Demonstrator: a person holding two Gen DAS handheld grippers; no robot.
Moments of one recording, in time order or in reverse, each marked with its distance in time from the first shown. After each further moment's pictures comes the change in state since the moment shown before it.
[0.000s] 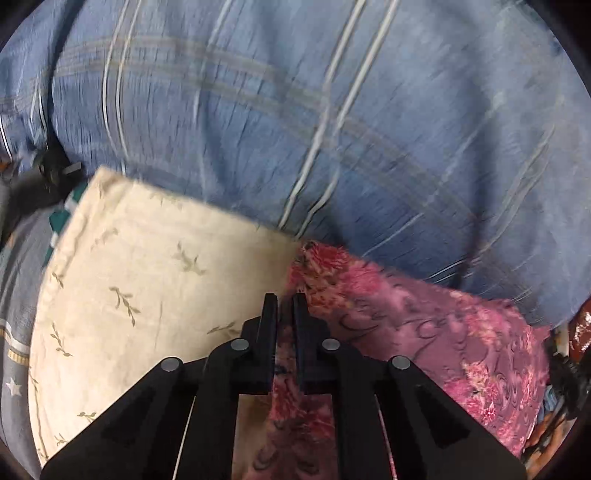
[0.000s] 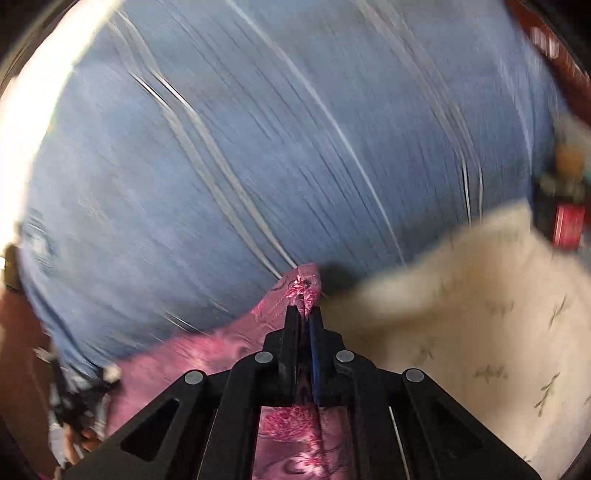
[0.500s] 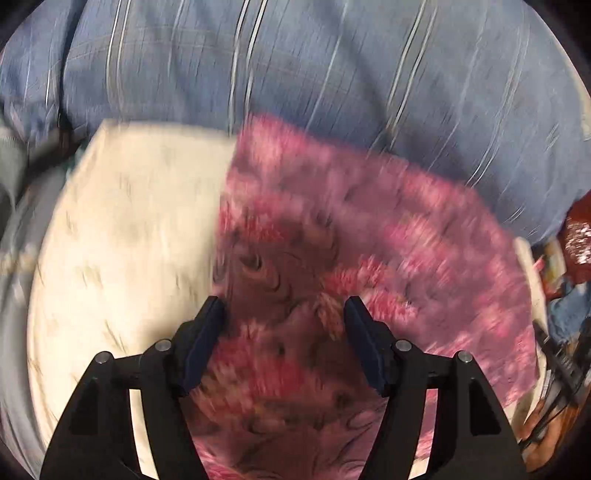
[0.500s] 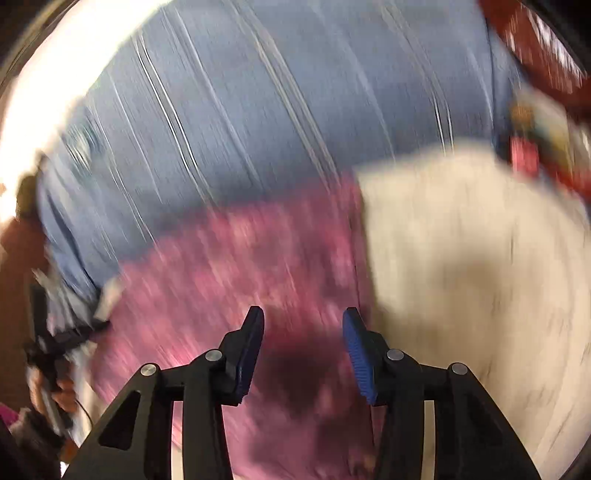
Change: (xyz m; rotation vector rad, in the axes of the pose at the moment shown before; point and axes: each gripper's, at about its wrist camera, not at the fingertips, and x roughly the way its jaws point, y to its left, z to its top) left arm -0.059 -0.022 -0.106 0.179 0.026 -0.016; right arm -0.072 0.009 -0.127 -0.162 0.043 -0.009
